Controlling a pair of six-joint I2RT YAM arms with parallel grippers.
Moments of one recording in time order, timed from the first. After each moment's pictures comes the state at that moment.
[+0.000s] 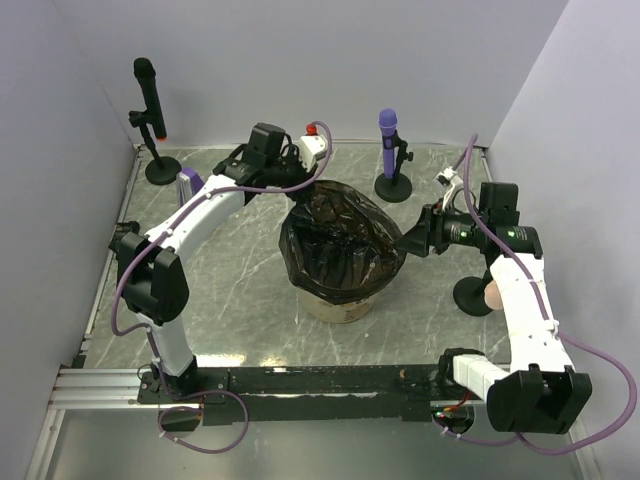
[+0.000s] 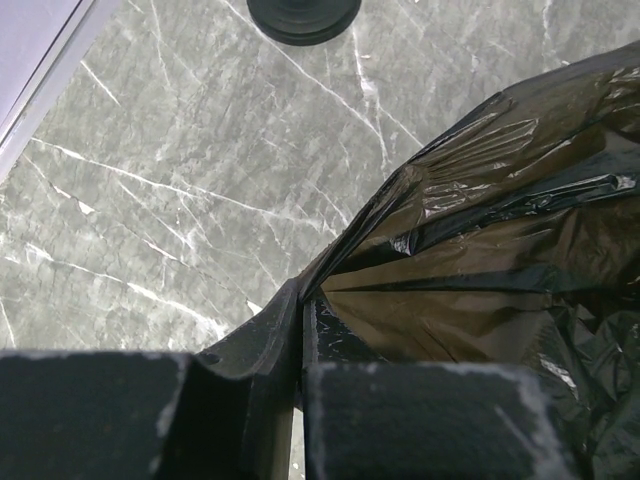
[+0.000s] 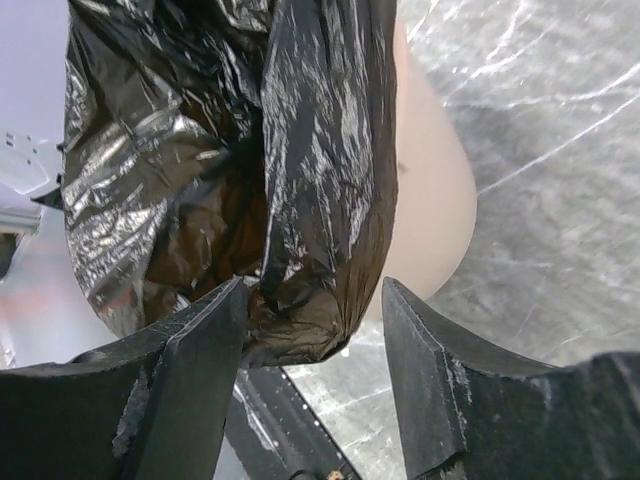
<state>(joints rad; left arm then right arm) -0.50 1.81 1.66 -0.45 0.43 0.36 -0.07 1.08 1.10 -0.79 -0.96 -0.09</state>
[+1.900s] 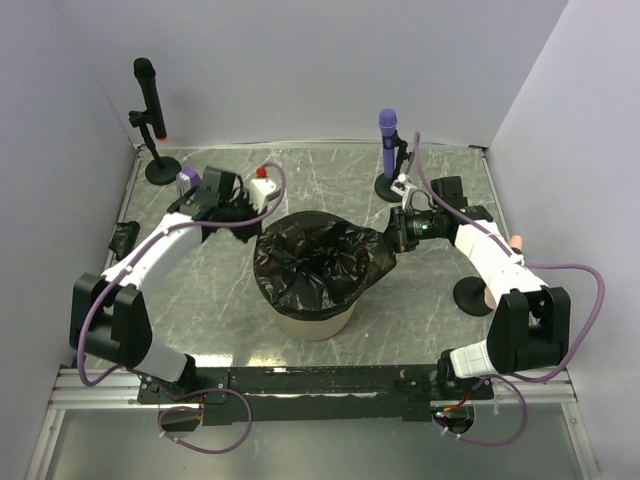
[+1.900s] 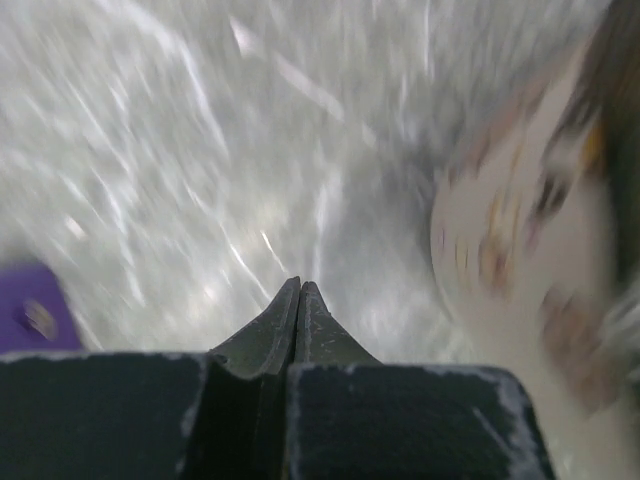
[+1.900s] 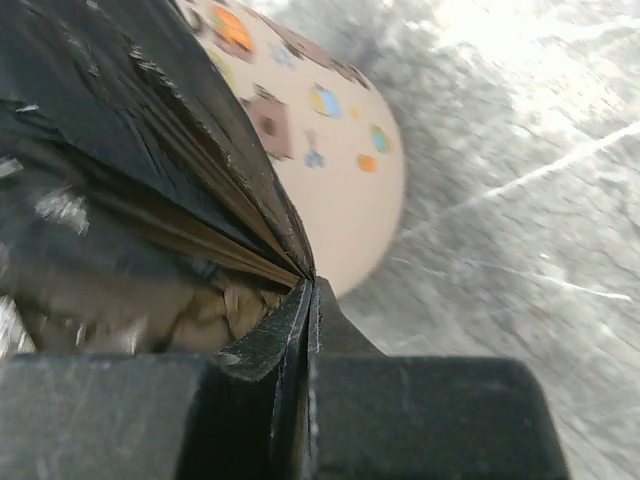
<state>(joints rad) -0.33 1.49 1.18 -0.52 0.39 0.42 0.11 1.39 1.05 -0.65 -0.93 -0.03</state>
